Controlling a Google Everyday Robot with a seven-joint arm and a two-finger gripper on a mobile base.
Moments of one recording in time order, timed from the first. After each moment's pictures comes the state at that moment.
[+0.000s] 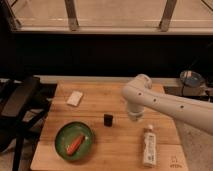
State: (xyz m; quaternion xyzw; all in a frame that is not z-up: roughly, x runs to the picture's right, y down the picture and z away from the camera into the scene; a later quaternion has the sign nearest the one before) arm 0.159 0.187 0.746 -0.37 -0.03 -0.13 0.92
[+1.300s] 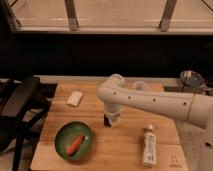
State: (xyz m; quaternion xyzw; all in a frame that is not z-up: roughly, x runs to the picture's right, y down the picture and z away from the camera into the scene) arm 0.032 0.179 0.750 -0.38 -0.06 -0.21 0.90
